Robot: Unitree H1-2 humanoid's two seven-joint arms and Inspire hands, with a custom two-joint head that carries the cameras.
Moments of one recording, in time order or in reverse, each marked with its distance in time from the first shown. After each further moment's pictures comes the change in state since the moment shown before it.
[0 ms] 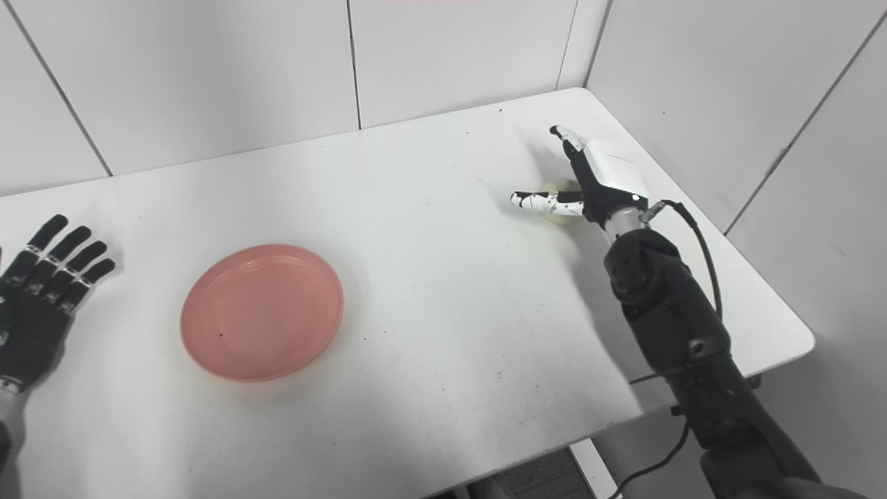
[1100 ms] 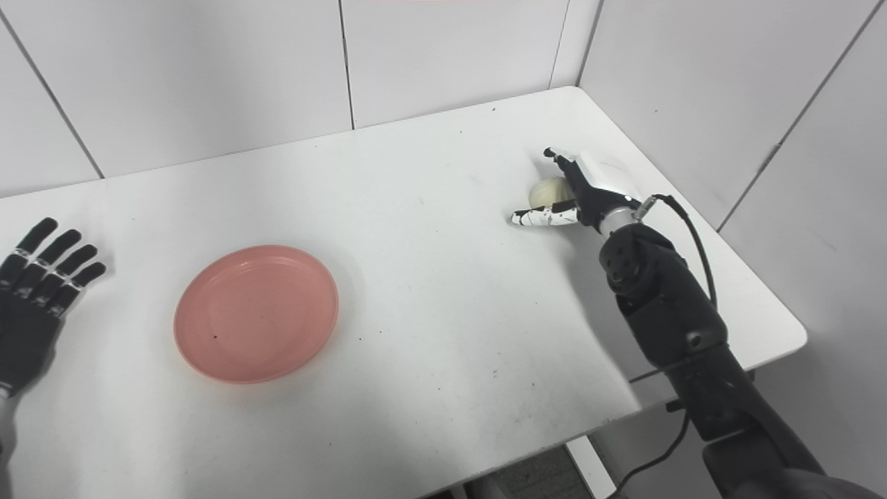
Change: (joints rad) left arm 0.000 0.004 0.004 -0.004 0.000 0.001 0.001; right arm -0.007 -0.014 0.031 -0.037 0.008 0.147 0.125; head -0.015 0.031
